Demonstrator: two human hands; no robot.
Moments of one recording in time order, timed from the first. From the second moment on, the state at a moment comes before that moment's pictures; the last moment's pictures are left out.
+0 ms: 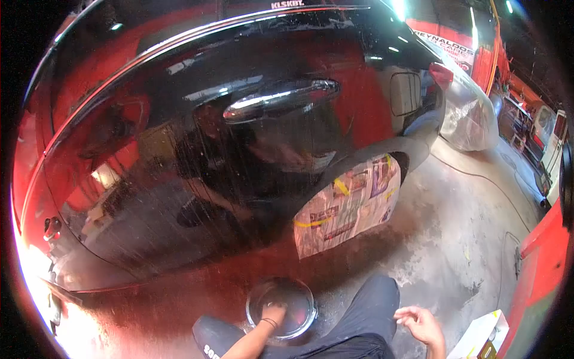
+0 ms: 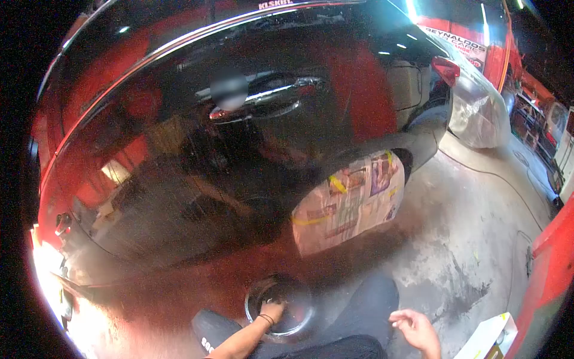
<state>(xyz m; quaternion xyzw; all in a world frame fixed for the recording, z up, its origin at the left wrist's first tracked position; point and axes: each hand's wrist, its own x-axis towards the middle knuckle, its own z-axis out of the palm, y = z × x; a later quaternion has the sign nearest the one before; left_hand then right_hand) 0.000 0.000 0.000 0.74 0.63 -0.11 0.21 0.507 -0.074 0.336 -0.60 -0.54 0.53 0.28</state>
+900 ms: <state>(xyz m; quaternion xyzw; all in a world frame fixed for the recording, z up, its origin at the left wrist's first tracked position) -0.013 0.093 0.794 0.28 0.33 0.46 0.78 0.174 0.054 0.724 0.03 0.12 0.90 0.43</state>
